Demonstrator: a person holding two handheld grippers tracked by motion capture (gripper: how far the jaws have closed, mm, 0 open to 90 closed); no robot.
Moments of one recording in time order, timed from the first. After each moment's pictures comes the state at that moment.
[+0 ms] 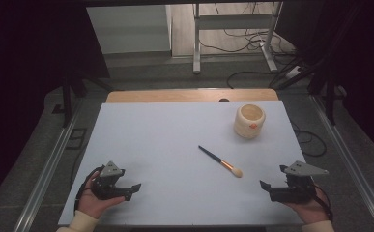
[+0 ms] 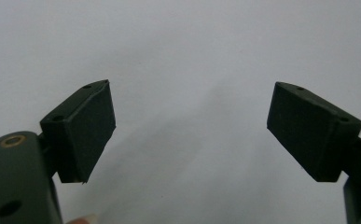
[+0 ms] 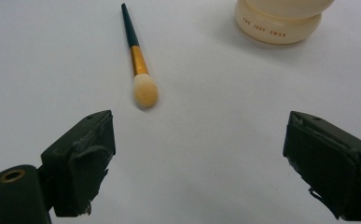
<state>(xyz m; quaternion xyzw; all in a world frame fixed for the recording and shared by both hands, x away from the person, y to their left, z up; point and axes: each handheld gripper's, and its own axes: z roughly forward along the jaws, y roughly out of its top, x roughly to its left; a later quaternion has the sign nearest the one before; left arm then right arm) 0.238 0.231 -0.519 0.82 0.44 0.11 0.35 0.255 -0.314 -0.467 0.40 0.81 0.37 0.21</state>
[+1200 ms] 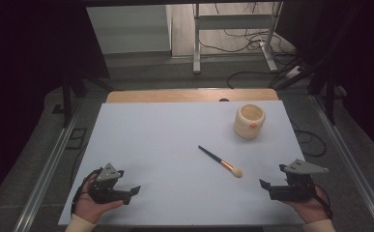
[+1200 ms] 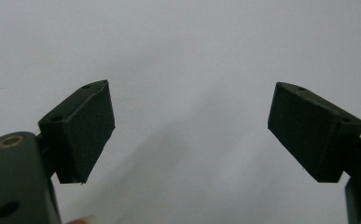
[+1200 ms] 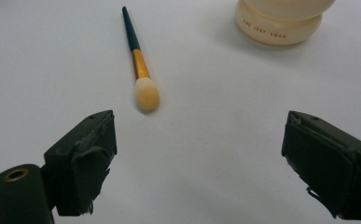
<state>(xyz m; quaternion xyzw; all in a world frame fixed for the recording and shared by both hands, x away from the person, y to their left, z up) 0.223 0.229 -0.506 0.82 0.43 0.12 0.35 0.257 -0.312 -0.463 0.40 0.81 0.37 0.20</state>
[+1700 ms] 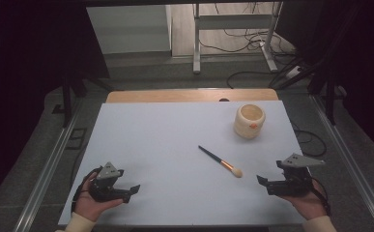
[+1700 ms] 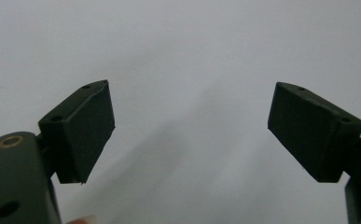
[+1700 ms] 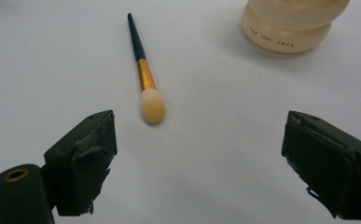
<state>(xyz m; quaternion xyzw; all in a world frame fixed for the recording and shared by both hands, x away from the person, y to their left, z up) 0.228 0.231 -0.507 0.82 0.43 0.12 0.35 0.268 -0.303 -0.451 0.40 0.82 0.37 0.18</state>
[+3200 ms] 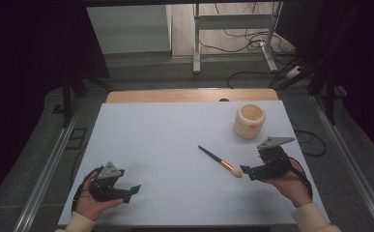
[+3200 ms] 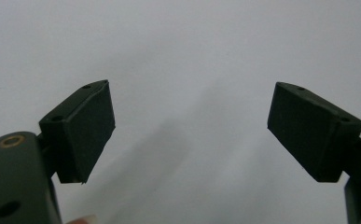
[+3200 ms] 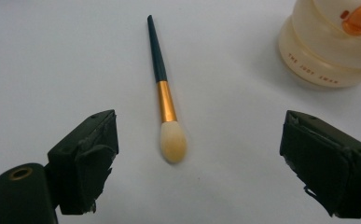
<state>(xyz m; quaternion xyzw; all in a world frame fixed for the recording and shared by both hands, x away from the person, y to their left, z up) 0.230 0.231 -0.508 0.82 0.43 0.12 0.35 0.309 -0.250 -0.433 0.38 0.86 0.31 0.15</state>
